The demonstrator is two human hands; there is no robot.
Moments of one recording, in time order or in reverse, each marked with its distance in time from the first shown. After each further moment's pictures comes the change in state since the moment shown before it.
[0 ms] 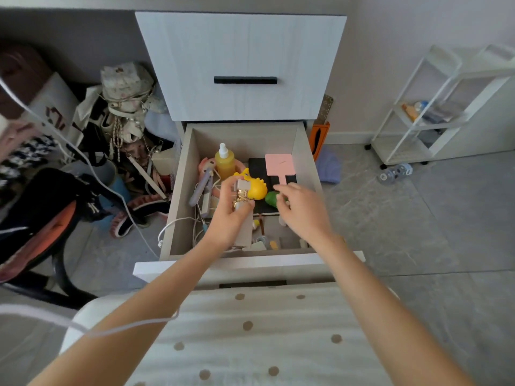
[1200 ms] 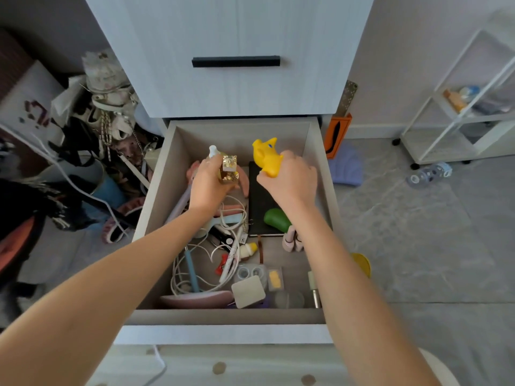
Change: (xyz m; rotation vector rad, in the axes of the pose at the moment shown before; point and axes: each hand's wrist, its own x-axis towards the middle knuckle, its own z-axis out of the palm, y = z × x) left_hand 0.167 -0.092 -0.025 0.775 0.251 0.144; right_hand 0.127 0.038 0.059 -0.035 0.084 0.286
